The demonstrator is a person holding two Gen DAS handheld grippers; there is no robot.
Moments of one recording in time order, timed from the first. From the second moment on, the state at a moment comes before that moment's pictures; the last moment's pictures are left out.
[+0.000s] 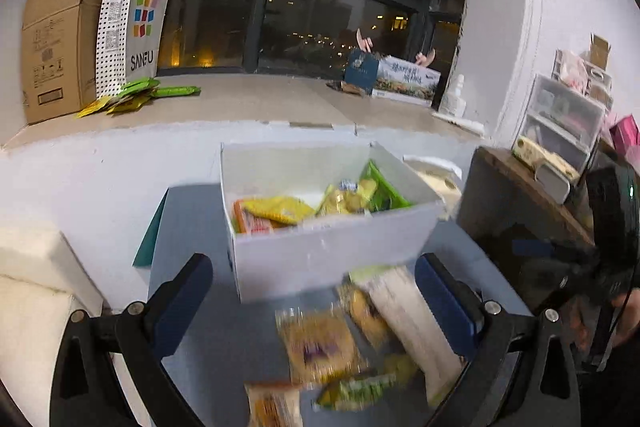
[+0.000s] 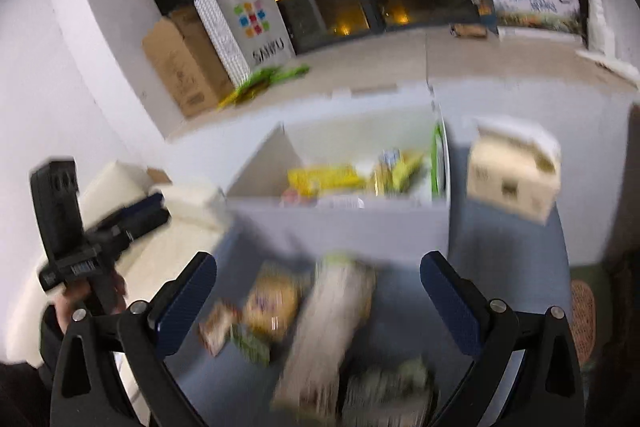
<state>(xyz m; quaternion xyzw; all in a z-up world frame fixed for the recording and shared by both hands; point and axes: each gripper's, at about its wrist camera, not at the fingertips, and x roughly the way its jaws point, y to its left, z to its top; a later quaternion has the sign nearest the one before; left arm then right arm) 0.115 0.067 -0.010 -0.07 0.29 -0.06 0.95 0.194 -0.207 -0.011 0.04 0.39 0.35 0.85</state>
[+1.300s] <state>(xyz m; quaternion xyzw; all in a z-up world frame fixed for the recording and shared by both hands) 0.053 0.070 -0.122 -0.07 0.43 -0.04 0.90 0.195 -0.136 -0.128 -0.09 0.51 0.28 0.81</state>
